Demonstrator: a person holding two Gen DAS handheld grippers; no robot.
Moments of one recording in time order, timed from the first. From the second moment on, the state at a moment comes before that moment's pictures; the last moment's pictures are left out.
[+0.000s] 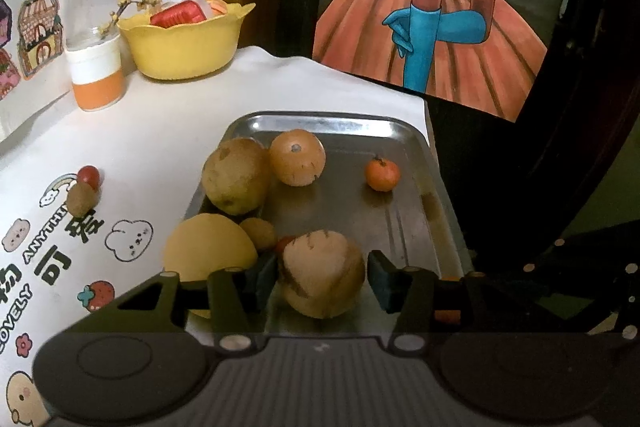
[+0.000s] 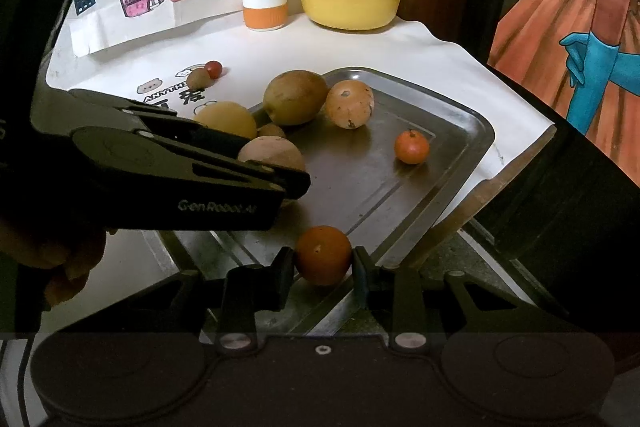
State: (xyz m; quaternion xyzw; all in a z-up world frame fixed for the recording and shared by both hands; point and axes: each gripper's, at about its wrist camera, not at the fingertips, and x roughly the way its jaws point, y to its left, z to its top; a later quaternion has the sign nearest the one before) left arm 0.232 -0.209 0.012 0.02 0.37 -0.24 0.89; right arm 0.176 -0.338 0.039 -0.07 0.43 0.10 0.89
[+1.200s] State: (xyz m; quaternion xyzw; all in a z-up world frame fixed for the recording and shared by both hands) left arm 0.188 -0.167 0.055 0.00 0.30 -0.22 0.93; right arm 0.124 -0.337 0.066 0.00 0.37 0.06 0.93
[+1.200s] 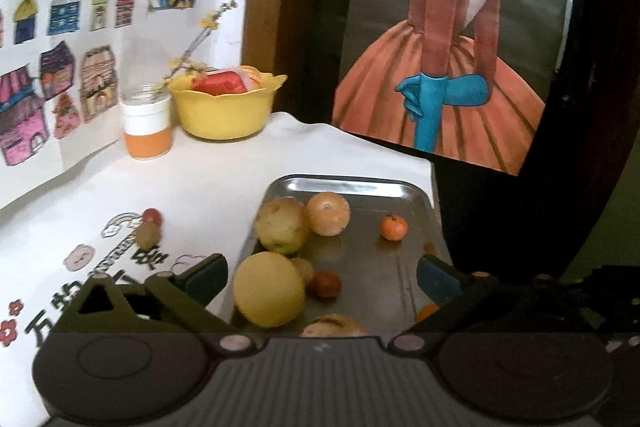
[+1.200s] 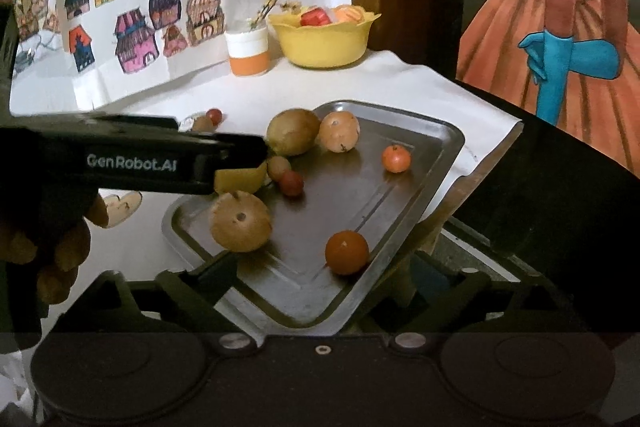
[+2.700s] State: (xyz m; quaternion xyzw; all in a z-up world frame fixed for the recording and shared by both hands) left arm 0.132 -0.018 0.031 -0.04 0.37 0.02 0.93; right arm 0.102 -0.225 0.042 0.00 0.37 0.05 0.93
